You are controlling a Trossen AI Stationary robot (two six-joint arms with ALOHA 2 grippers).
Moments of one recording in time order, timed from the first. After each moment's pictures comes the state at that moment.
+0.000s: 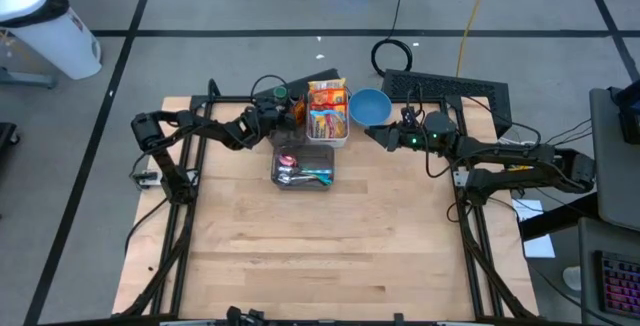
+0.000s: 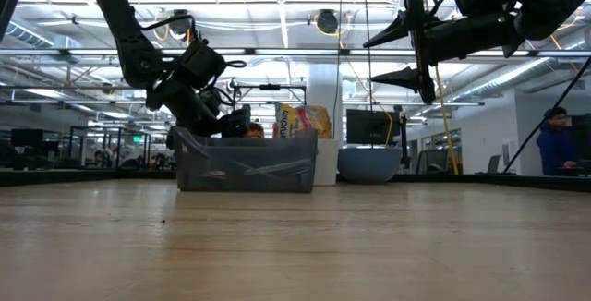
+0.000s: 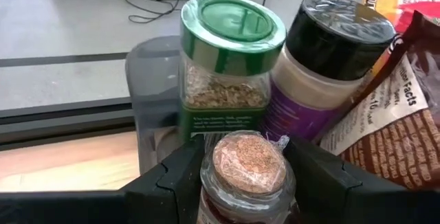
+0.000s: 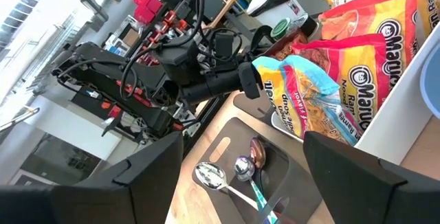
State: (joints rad) left arm 0.57 1.73 0.66 0.55 -0.48 -0.50; right arm -0.44 1.05 0.44 0.50 -0.13 0.84
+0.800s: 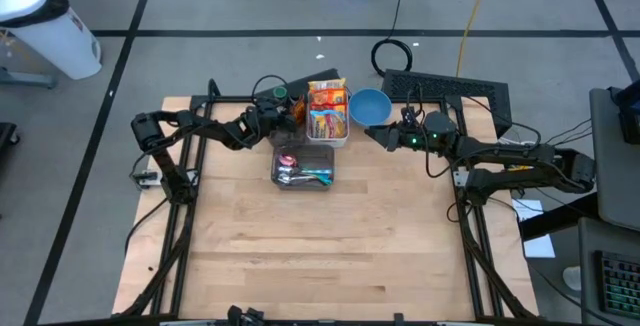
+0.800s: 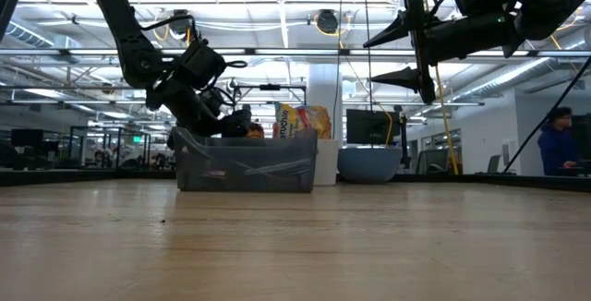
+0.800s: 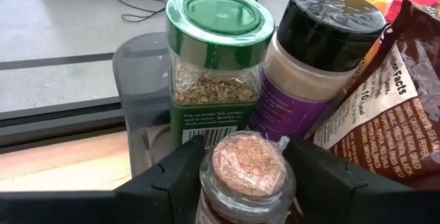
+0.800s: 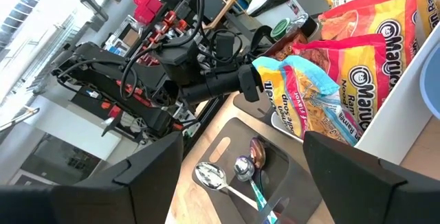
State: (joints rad) left arm 0.57 1.73 0.66 0.55 -0.45 -0.47; right arm -0.44 1.05 0.44 0.50 -0.13 0.84
